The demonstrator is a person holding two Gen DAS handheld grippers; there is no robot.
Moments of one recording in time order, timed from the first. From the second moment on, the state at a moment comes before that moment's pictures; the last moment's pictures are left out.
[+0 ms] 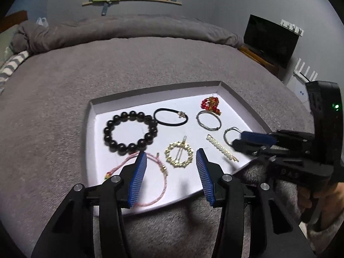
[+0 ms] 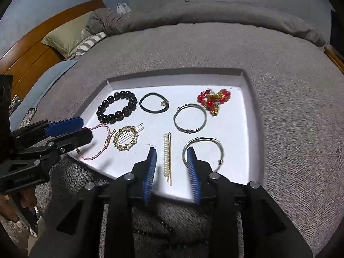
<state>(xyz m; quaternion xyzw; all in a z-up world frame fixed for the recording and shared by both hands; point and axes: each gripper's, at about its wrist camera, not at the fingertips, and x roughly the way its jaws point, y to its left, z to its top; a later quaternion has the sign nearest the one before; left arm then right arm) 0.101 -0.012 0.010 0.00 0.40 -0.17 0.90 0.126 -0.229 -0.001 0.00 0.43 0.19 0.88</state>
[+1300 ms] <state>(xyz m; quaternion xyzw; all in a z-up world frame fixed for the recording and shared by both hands) 0.035 -0.012 0.037 0.01 0.34 -0.12 0.93 0.043 -0.294 0.027 0.00 0.34 0.11 0.93</state>
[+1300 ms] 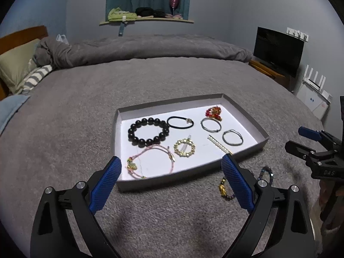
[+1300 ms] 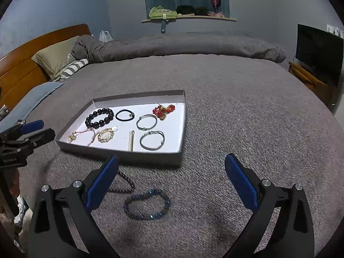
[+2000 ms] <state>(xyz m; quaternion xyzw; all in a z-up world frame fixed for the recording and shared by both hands) 0.025 -0.069 -0.032 0.06 0.41 -0.15 0.90 0.016 -0.314 -0.016 -0.02 0.37 0.13 0.92</state>
